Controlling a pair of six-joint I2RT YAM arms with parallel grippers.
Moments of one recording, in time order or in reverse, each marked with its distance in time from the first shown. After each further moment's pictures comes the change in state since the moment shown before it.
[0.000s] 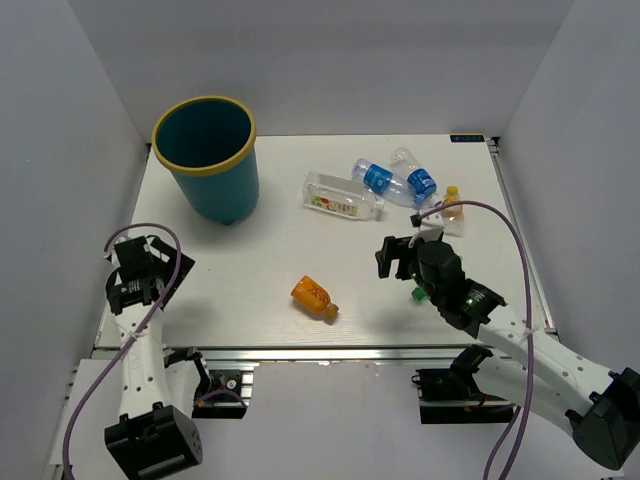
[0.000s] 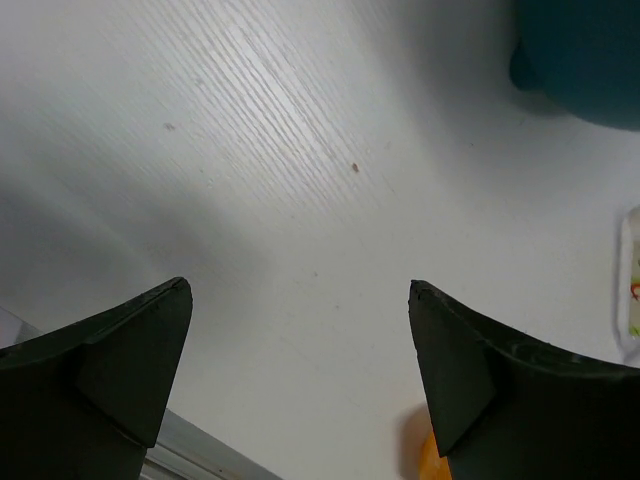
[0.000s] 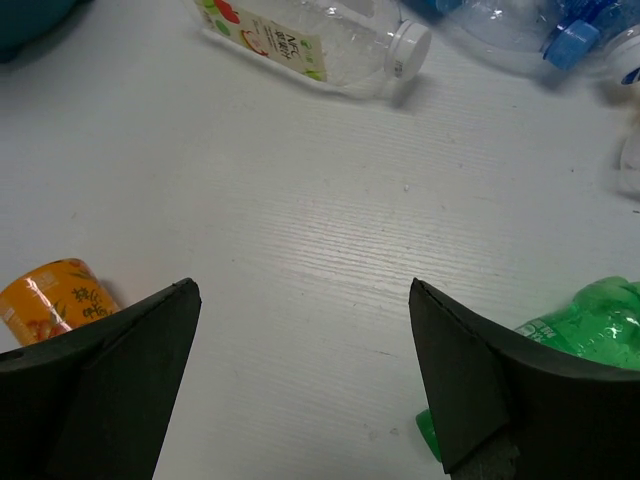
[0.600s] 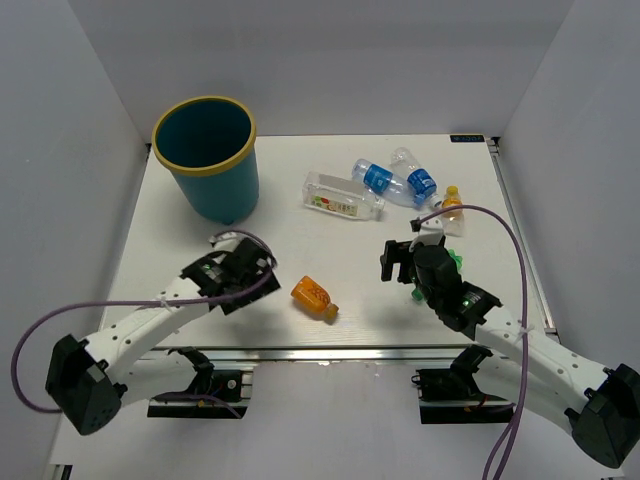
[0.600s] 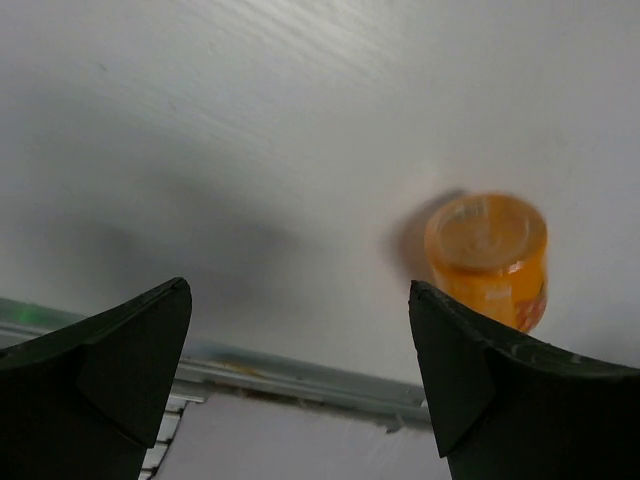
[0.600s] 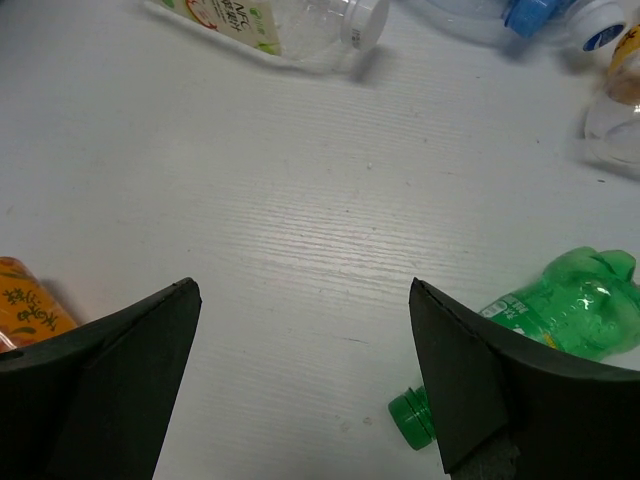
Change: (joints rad) left arm -0.954 0.219 0.100 -0.109 -0.294 -0.372; right arm 0.000 0.000 -0.051 0.013 0.041 -0.011
